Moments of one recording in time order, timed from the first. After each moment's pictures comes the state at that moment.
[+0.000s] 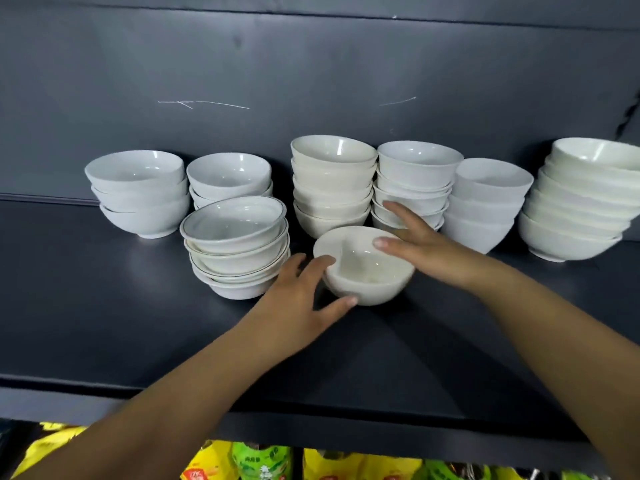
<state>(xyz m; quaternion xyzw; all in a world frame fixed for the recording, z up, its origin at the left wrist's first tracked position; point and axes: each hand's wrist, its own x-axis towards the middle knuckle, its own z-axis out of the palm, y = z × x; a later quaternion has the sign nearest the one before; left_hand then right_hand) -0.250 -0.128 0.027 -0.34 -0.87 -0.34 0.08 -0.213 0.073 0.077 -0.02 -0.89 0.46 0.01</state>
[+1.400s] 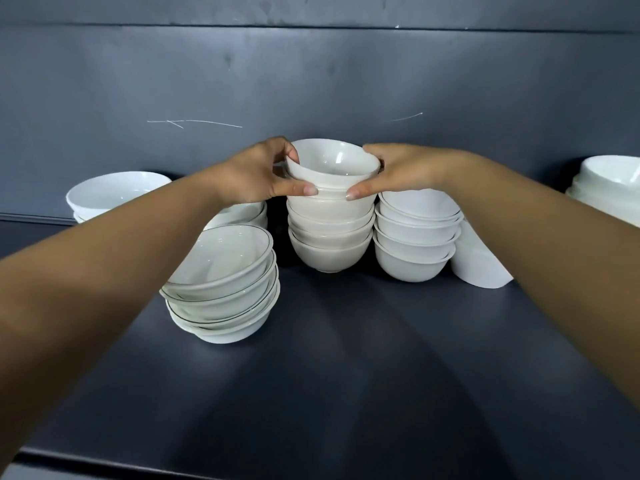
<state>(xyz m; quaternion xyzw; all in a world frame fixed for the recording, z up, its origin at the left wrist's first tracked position) -0.396 -0.109 0.148 -0.34 -0.83 -0.44 -0.03 -0.327 0.099 0.173 0.05 -0.97 0.24 0.00</state>
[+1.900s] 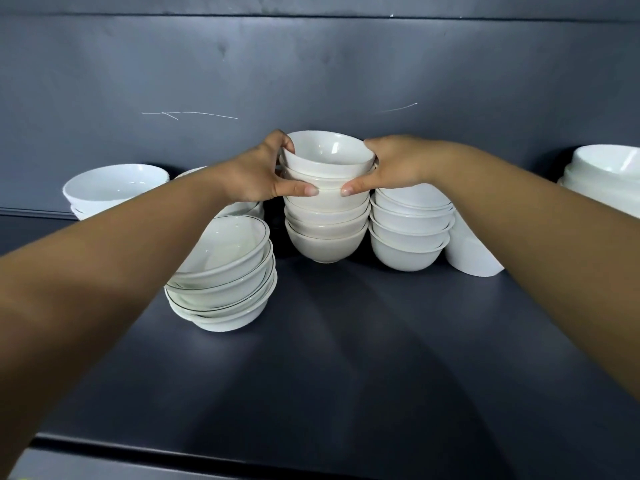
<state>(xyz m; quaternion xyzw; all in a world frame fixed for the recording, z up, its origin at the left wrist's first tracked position) -0.398 -0.105 0.141 -0.33 -0.87 -0.37 -0.02 -0.327 0.095 0.170 -0.01 -0.99 0.12 0.05</state>
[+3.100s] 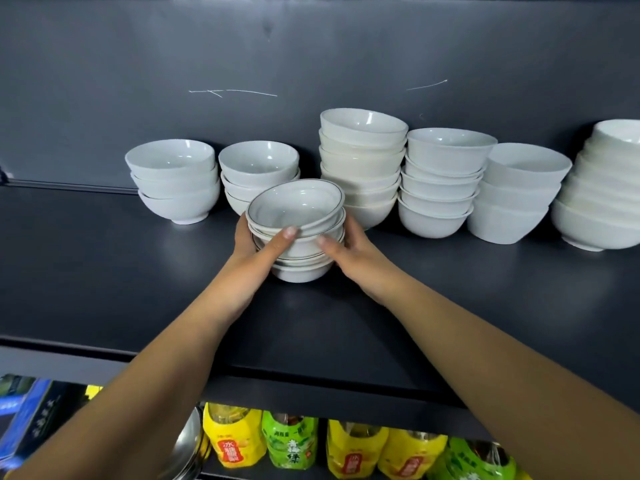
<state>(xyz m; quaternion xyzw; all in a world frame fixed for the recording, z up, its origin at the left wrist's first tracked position) -0.293 -0.189 0.026 -0.24 -0.66 -0.71 -0.06 -0.265 -0.023 0.026 0.08 -0.75 0.65 0.06</state>
